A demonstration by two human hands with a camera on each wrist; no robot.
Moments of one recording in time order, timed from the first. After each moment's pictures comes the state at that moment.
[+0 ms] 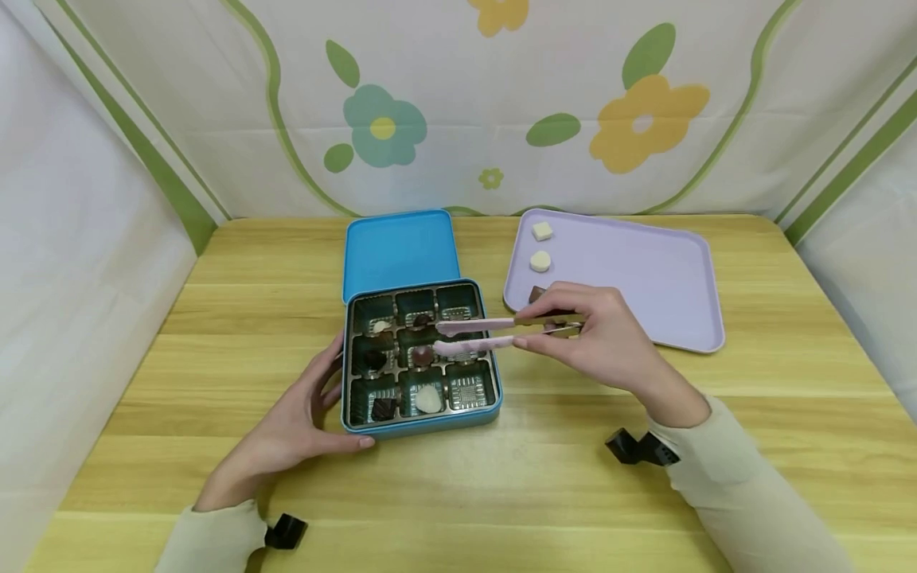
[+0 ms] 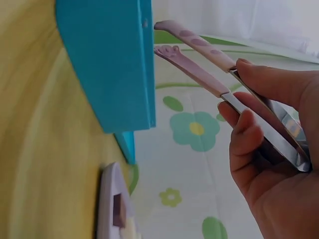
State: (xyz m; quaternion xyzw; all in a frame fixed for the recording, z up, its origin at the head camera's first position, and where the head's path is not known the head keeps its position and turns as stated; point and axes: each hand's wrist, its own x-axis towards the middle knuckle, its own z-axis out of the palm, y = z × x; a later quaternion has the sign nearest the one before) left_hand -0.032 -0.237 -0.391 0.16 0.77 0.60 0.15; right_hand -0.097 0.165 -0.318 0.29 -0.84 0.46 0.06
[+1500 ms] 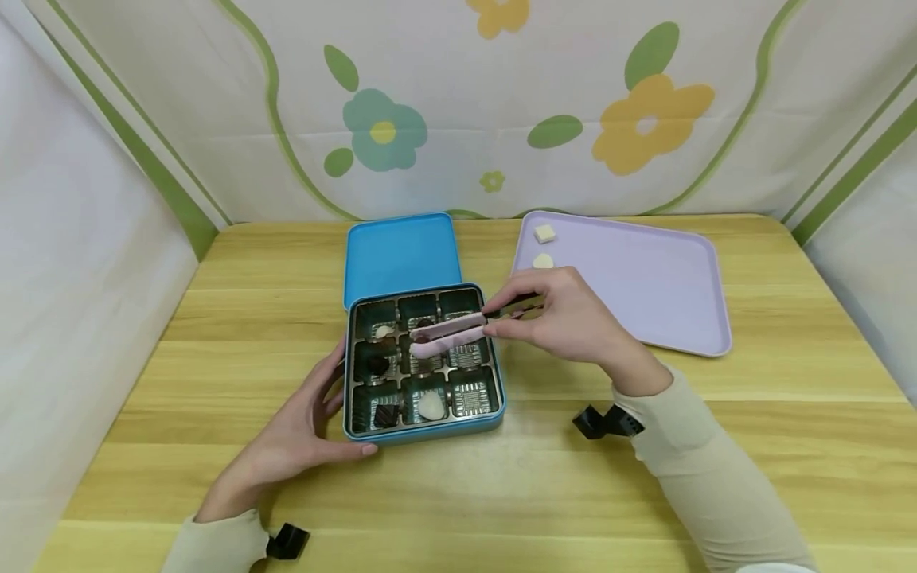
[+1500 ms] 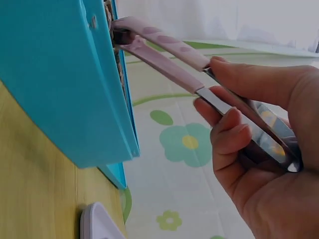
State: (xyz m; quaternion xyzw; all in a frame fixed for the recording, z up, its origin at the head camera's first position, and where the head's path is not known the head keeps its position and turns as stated) left_hand -0.036 -0.239 -0.395 0.18 0.77 0.60 0.15; right_hand -0.120 0.135 -0.307 0.28 -0.84 0.46 -0.02
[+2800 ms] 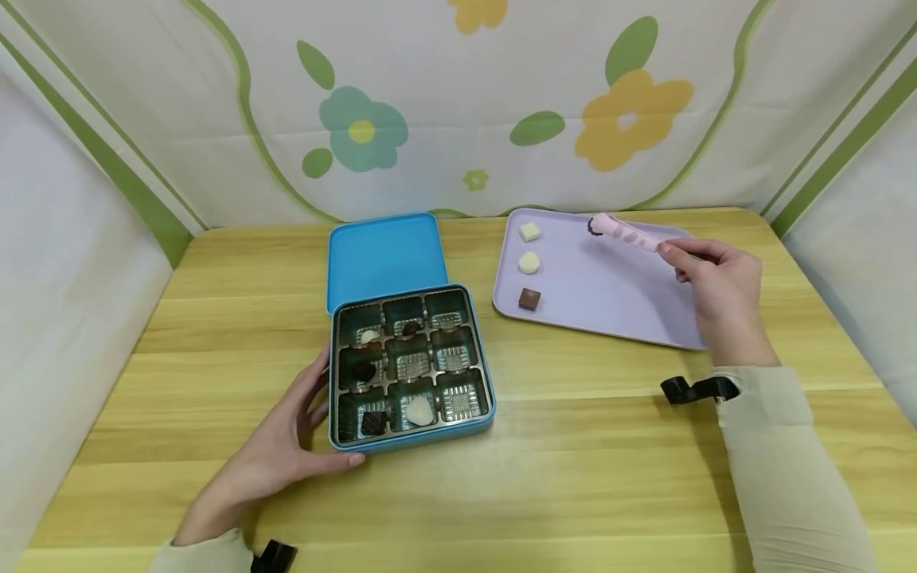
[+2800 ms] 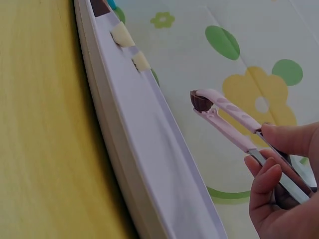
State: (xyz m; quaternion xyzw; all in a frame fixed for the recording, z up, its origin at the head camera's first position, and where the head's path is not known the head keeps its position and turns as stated) left_hand -0.021 -0.244 -0.388 0.16 0.77 0.60 0.15; right_hand -0.153 0.305 -0.345 -0.21 -0.66 0.71 0.13
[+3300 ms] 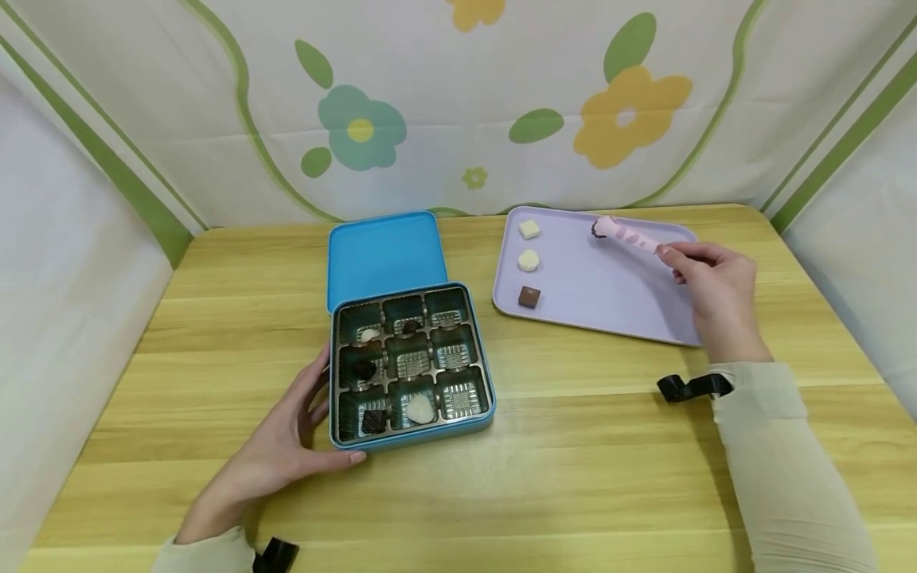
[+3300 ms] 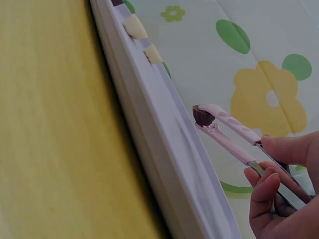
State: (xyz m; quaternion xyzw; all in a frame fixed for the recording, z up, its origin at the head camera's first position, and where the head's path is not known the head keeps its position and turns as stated) left_hand -0.021 -0.244 -0.388 0.16 0.77 0.60 0.14; right_hand -0.161 0.308 -0.353 -0.26 -0.70 0.66 0.10
